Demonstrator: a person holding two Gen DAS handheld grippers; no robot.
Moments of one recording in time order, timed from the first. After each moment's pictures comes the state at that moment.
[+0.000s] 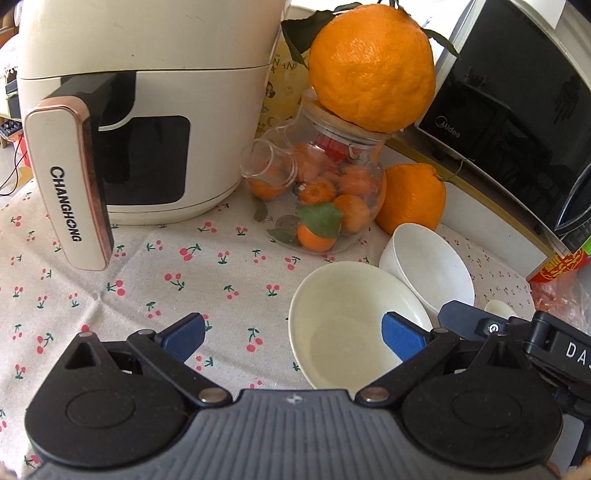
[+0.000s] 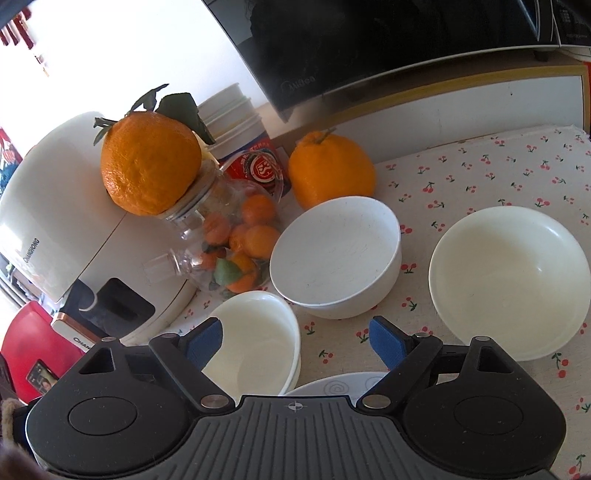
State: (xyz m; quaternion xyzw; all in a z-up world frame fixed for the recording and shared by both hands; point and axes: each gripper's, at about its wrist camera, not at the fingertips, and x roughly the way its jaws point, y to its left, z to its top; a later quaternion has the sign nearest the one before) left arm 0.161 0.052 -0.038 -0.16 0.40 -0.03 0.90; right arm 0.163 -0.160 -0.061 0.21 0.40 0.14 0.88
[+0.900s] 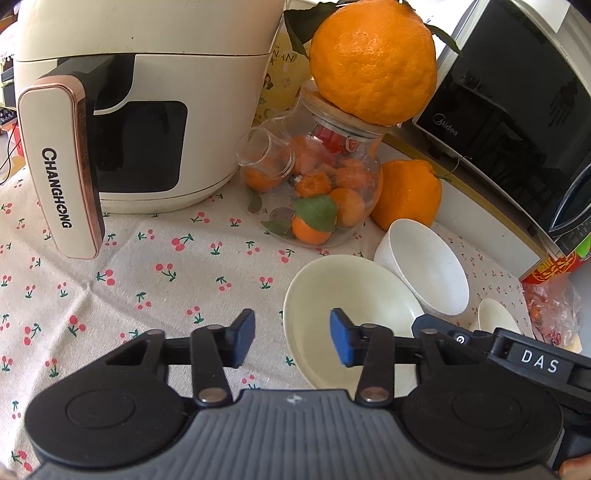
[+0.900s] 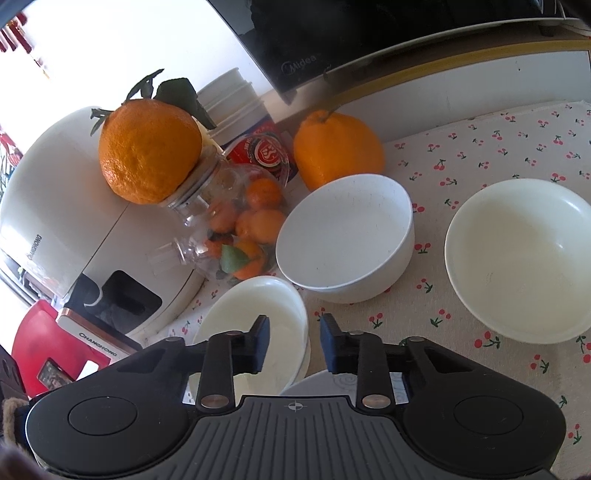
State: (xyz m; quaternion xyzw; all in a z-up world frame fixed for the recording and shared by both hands) left arm 0.161 0.055 -0.043 -0.18 0.41 -0.03 0.89; right arm 0.168 -0.158 -0.075 0.23 0.41 0.16 0.87
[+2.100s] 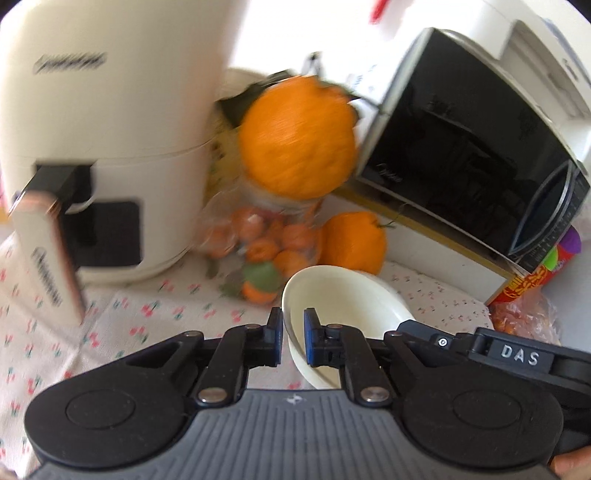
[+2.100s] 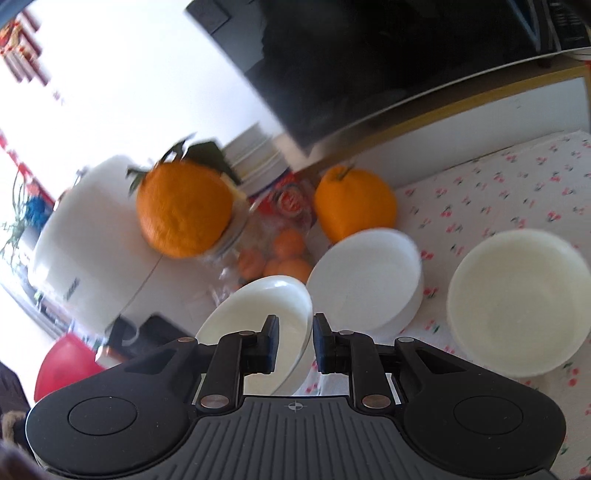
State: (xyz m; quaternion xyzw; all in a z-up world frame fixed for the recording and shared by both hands) left arm 0.152 0.028 0.015 -0.15 0.33 -0.07 0.93; right arm 0.163 -0.176 -0.034 0.26 0.36 0.16 0.88
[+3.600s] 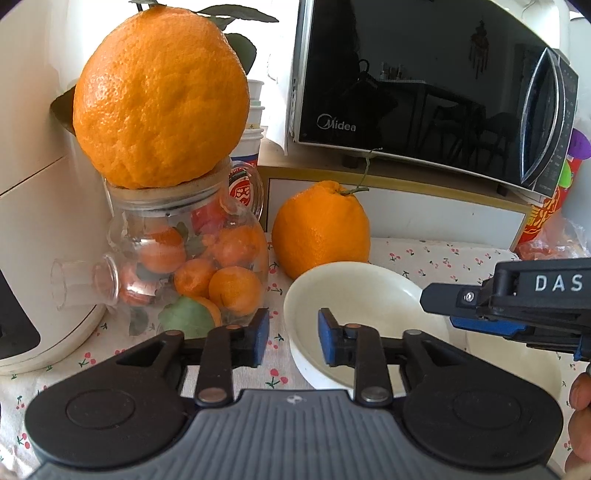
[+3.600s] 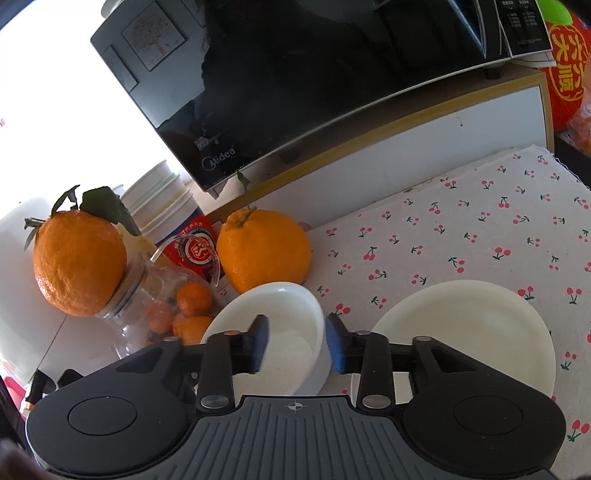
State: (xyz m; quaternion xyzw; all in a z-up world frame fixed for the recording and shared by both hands) left arm 0.211 -0.038 -0.038 -0.01 0.31 -0.10 0.95; right arm 0.203 -0.204 -0.065 0.25 0.34 0.07 0.90
